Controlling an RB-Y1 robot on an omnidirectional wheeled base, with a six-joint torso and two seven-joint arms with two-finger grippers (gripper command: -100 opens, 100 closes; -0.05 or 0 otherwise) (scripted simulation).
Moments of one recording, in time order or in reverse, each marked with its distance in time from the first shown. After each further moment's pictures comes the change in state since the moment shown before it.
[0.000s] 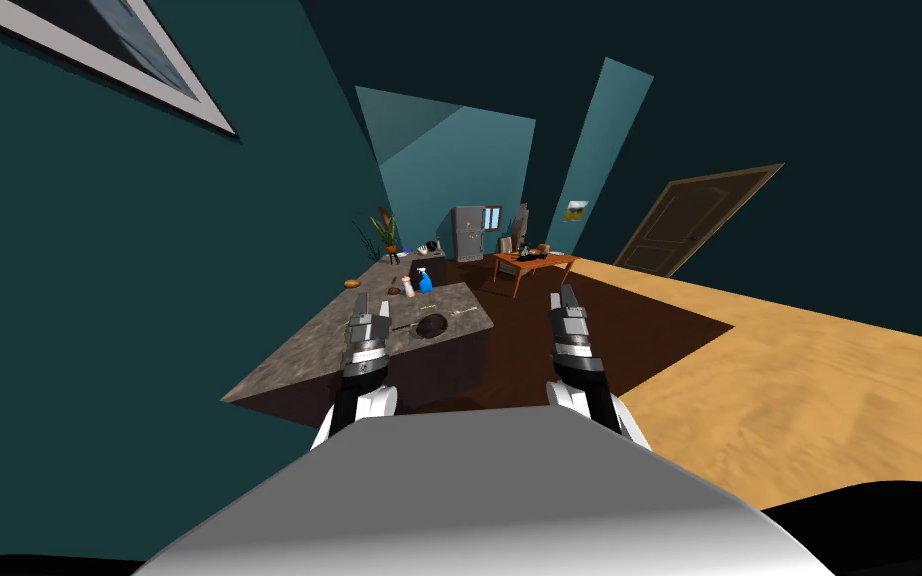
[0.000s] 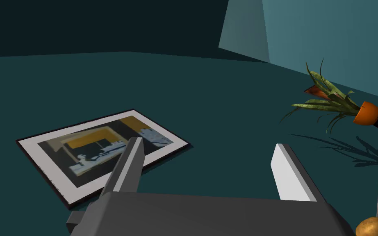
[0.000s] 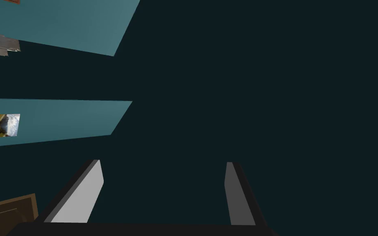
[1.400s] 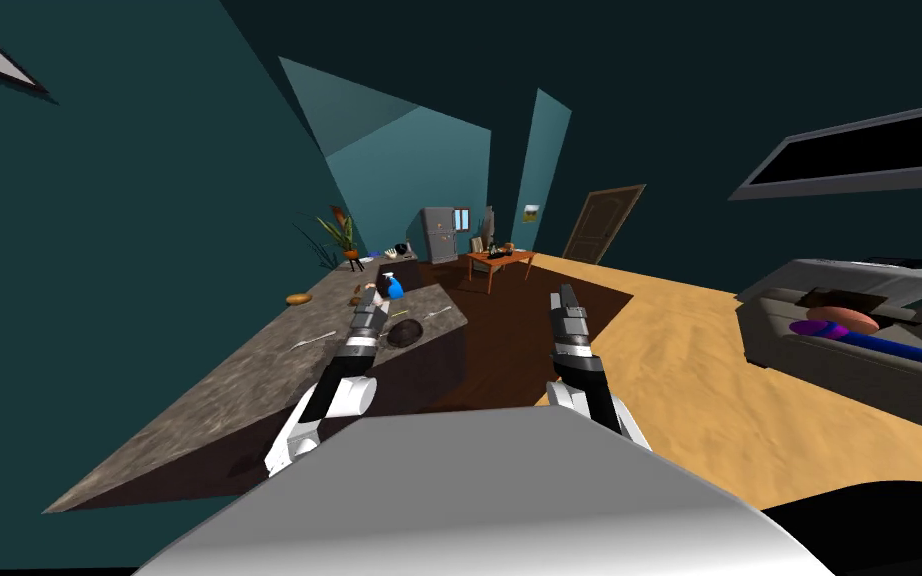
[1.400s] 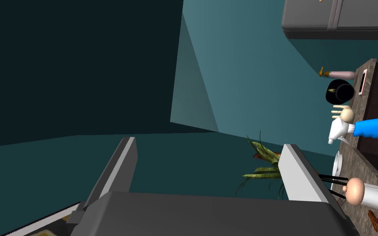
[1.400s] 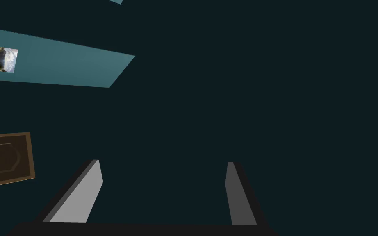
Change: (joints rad) left arm -0.112 0.262 0.098 0.004 0.131 0.306 -0.040; right arm 0.000 0.000 0.000 0.000 0.000 0.000 0.000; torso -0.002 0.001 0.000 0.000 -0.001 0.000
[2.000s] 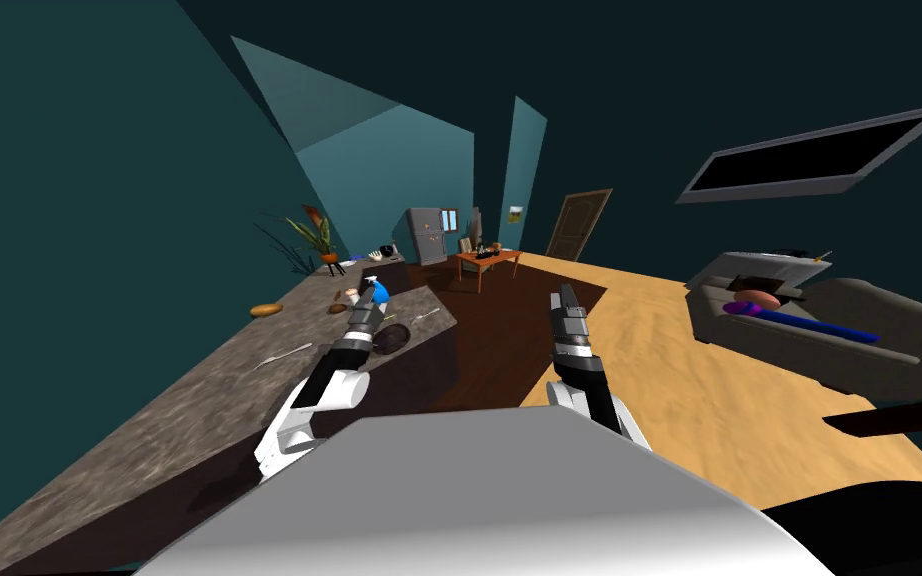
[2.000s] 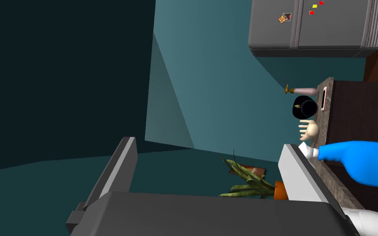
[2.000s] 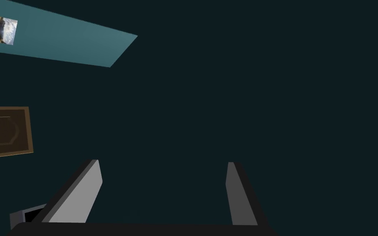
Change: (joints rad) left arm -0.041 0.050 0.057 0.005 0.065 0.164 -0.008; right arm 0.000 0.000 0.000 0.000 0.000 0.000 0.000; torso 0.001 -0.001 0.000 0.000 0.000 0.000
